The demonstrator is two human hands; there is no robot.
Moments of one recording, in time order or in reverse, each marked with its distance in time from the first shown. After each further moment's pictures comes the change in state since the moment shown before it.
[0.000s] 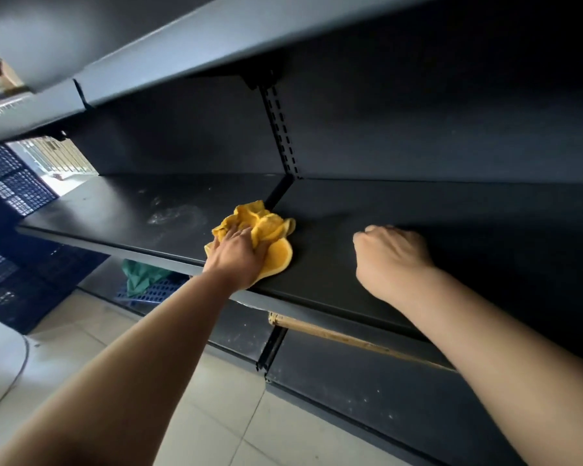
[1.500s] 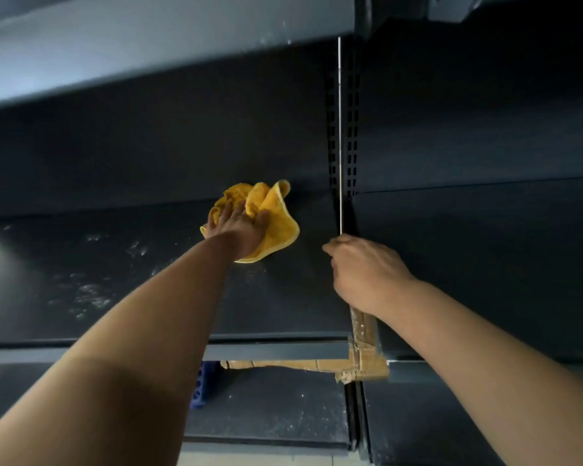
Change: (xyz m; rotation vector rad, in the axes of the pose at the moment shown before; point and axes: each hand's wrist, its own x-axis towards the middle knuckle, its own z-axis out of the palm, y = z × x) left_hand 0.231 -0.158 -0.006 -0.040 -0.262 0.185; right_hand 0.160 -0.219 0.043 0.144 -0.005 0.227
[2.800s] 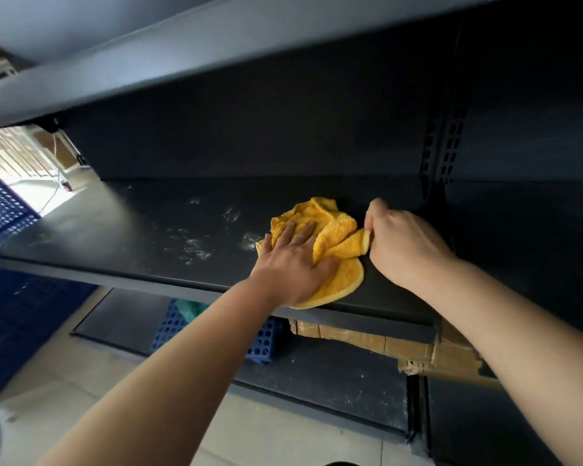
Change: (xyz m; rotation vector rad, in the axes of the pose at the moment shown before) left_hand -0.106 -0.058 0.018 0.116 0.026 0.217; right_hand 0.008 -0.060 -0.005 0.089 0.164 -0.123
